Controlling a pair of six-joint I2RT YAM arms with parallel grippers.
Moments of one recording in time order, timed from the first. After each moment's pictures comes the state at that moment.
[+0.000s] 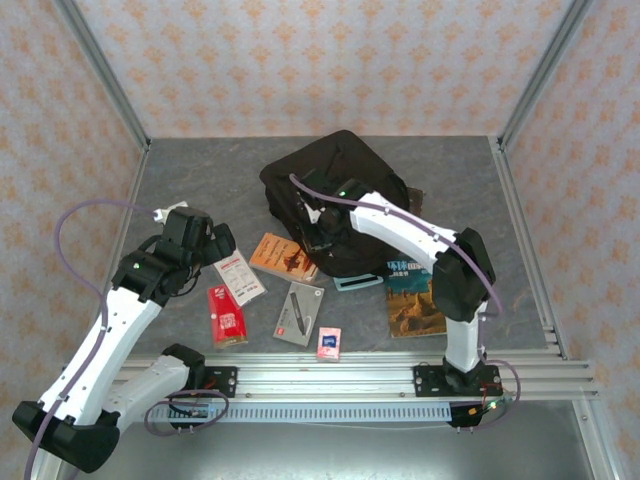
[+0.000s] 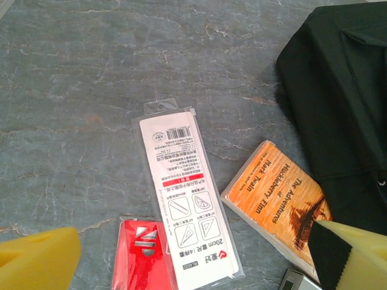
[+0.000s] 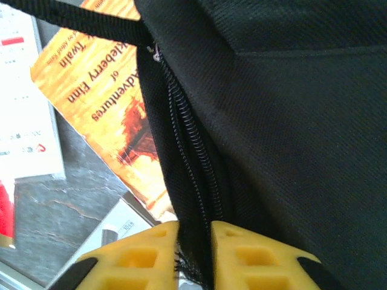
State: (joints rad) left arm -0.32 0.89 1.01 -1.01 -0.34 -0.68; right arm 0.80 1.91 1.68 -1.01 -0.09 0.38
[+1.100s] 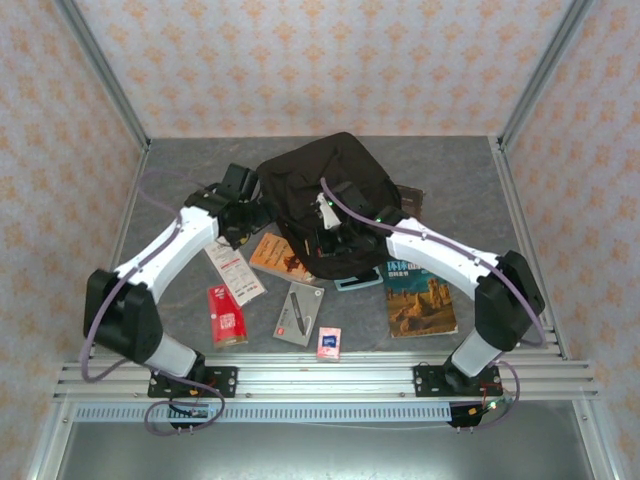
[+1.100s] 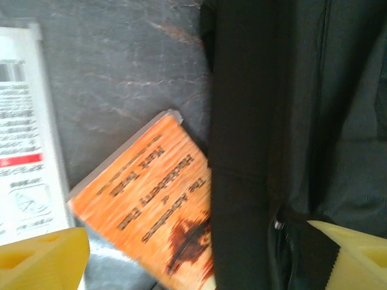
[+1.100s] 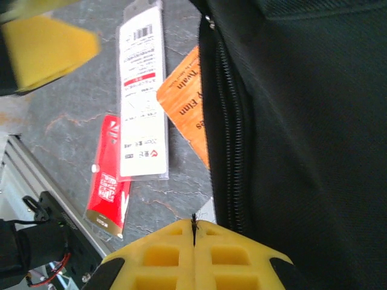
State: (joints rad) left arm -0.31 1.54 1.24 -0.78 0.01 -0.98; right arm 0.76 1.60 1.25 -0.52 -0.36 0.52
